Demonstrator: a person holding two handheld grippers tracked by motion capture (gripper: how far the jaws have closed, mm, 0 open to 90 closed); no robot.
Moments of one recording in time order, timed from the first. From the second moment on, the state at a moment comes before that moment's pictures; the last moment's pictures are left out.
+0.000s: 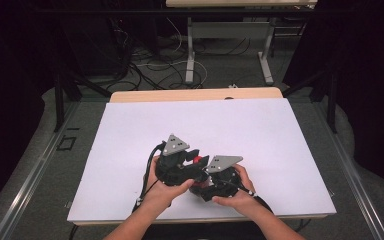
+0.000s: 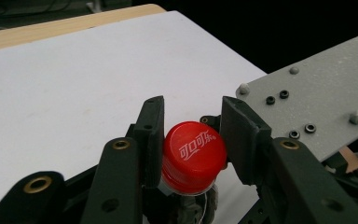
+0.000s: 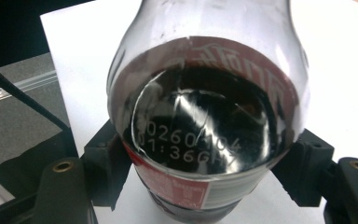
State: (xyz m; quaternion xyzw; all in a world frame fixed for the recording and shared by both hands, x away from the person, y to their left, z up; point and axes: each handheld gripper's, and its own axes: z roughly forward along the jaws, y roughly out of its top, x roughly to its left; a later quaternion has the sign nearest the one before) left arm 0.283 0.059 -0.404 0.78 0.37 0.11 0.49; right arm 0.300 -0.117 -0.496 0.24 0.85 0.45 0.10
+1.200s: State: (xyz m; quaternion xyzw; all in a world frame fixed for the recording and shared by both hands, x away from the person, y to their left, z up) left arm 0.313 0.093 -0.407 0.85 0.19 -0.03 0.50; right arm 0.296 -0.113 -0.498 0.19 0.87 0.46 0.07
